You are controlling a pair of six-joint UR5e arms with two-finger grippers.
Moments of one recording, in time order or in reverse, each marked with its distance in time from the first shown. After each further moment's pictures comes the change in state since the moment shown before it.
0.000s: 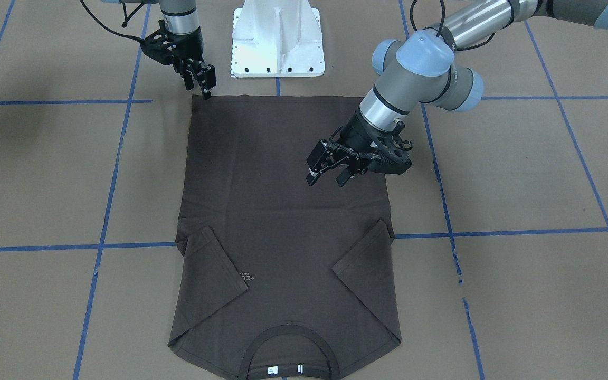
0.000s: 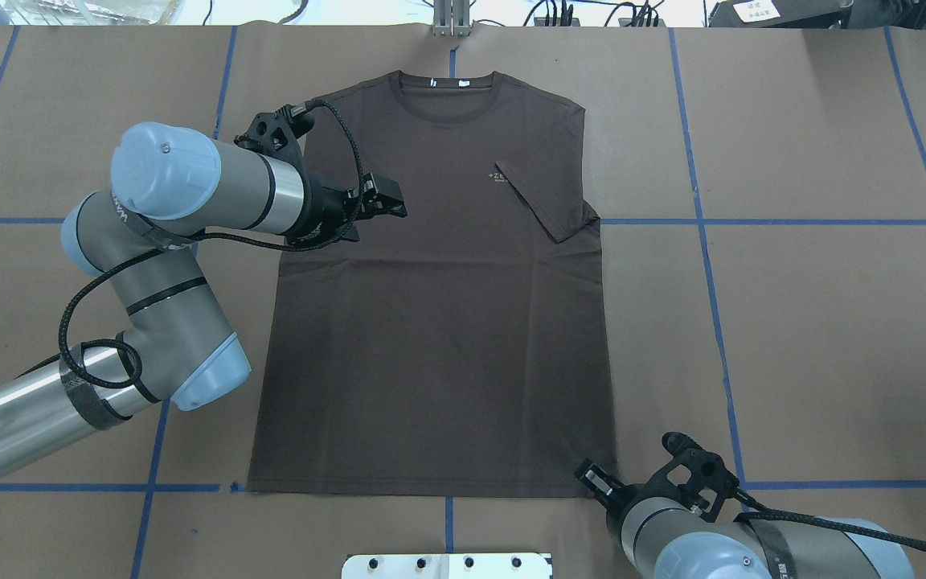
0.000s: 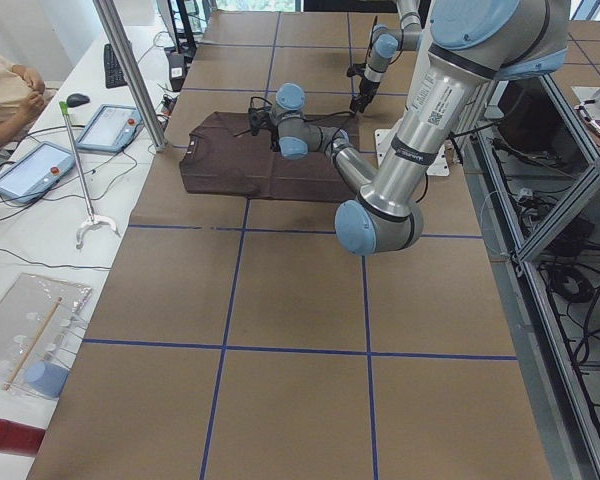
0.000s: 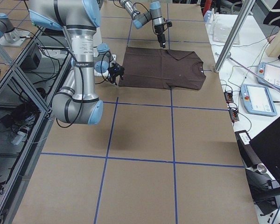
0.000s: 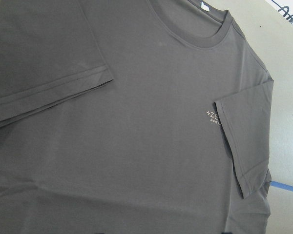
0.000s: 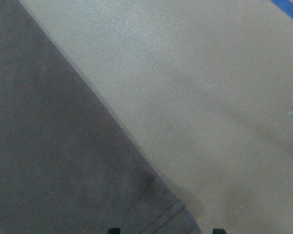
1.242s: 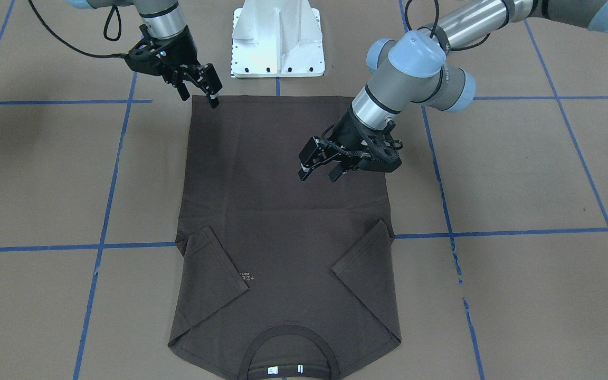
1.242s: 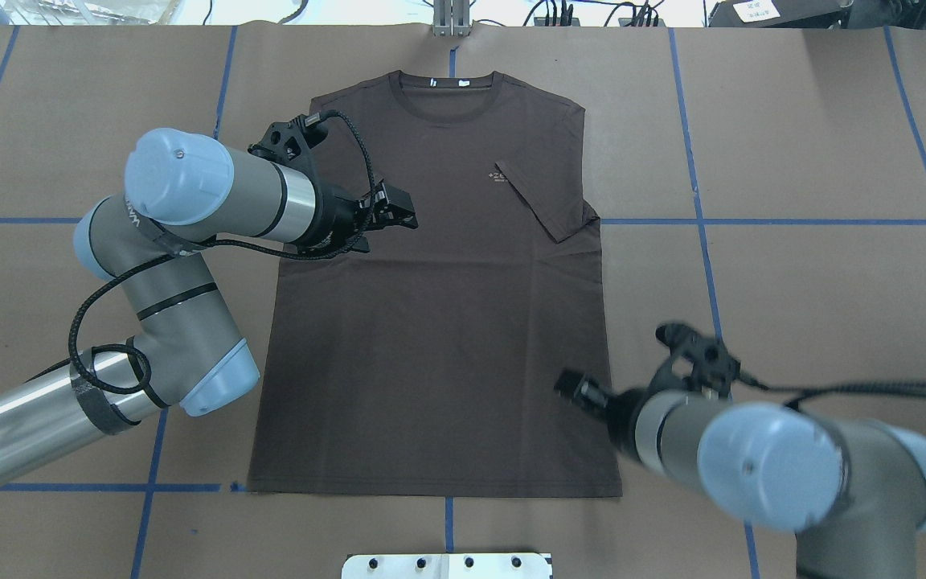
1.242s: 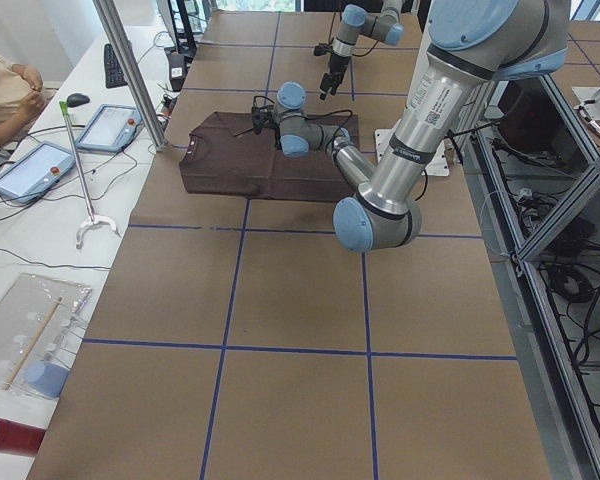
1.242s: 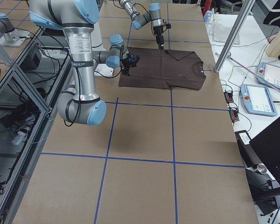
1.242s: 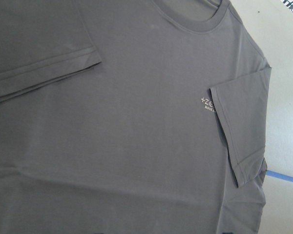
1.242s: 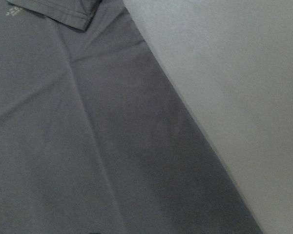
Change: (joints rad) left arm 0.013 -0.008 0.004 -0.001 -0.023 -0.002; right arm 0.162 0.025 0.080 0.071 0.101 -0.282
